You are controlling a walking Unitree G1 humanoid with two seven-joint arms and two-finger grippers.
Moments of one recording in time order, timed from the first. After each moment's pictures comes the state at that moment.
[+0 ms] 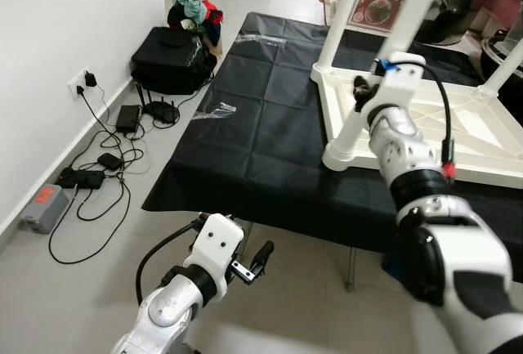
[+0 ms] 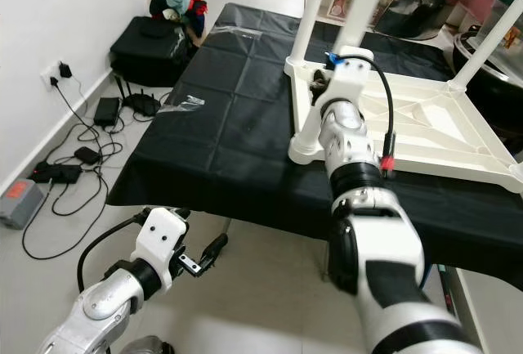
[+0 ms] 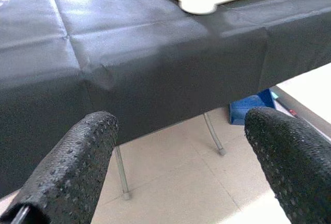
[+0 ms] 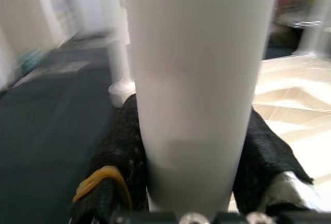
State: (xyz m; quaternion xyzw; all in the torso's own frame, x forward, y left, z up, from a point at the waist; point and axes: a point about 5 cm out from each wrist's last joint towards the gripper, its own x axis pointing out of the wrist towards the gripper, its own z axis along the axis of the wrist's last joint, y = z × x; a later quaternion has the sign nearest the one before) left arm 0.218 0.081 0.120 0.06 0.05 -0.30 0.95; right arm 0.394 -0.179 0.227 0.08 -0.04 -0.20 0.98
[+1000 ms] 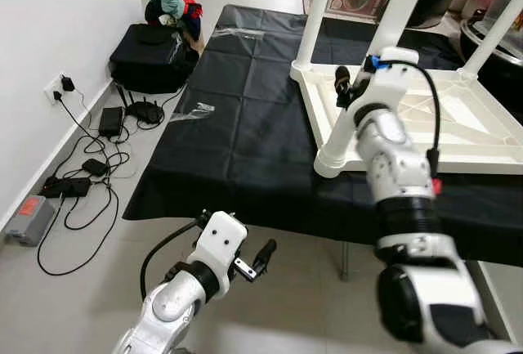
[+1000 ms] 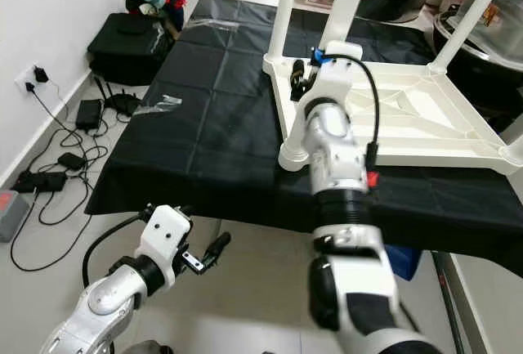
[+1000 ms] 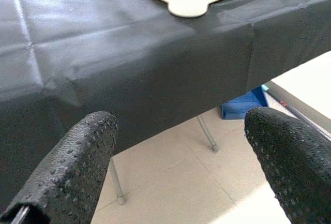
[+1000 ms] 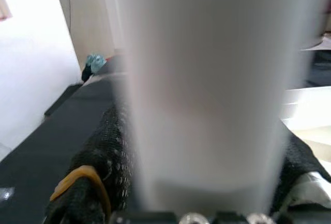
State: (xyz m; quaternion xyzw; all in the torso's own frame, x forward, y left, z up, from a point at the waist) left arm 0.221 0.081 0.118 0.07 0.05 -0.31 0.95; right arm 0.396 -0.183 0.256 0.08 -0.08 0.00 0.99
